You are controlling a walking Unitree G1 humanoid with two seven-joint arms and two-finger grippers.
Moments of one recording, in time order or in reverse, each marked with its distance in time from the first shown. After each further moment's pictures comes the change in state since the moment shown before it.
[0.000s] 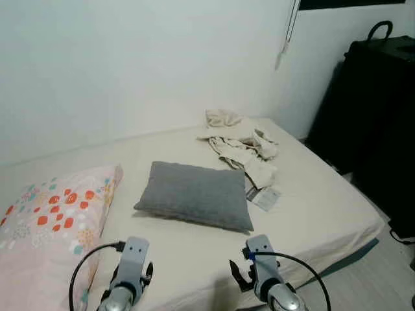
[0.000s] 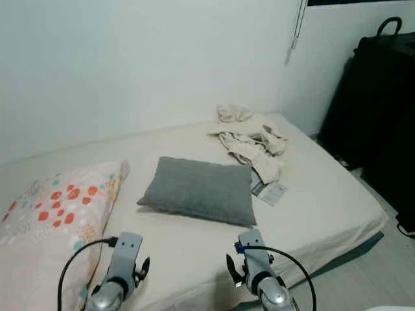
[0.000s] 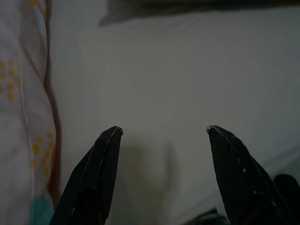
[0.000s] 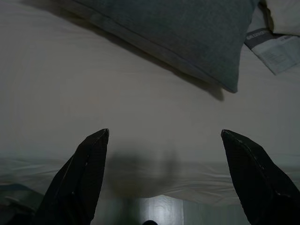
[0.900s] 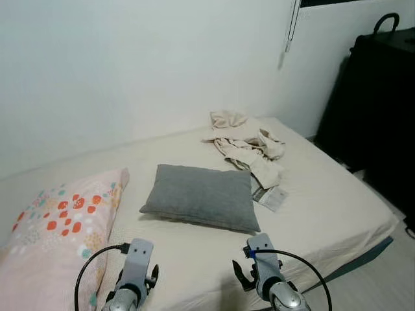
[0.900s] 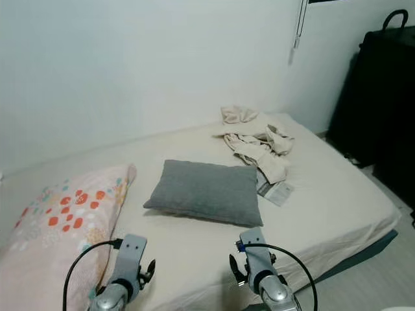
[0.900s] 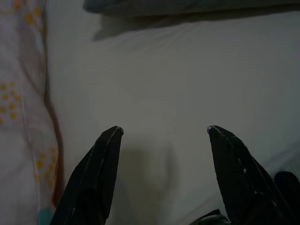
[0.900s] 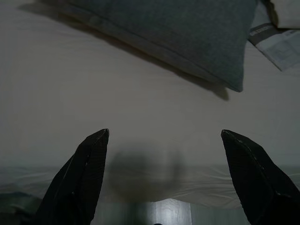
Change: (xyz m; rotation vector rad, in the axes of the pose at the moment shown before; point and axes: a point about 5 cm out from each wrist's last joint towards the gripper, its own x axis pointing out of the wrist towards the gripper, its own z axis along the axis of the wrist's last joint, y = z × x) left arm 0.006 -0.011 0.009 0.007 -0.008 -0.098; right arm 0.002 -0.002 0.000 -0.007 0.034 -0.029
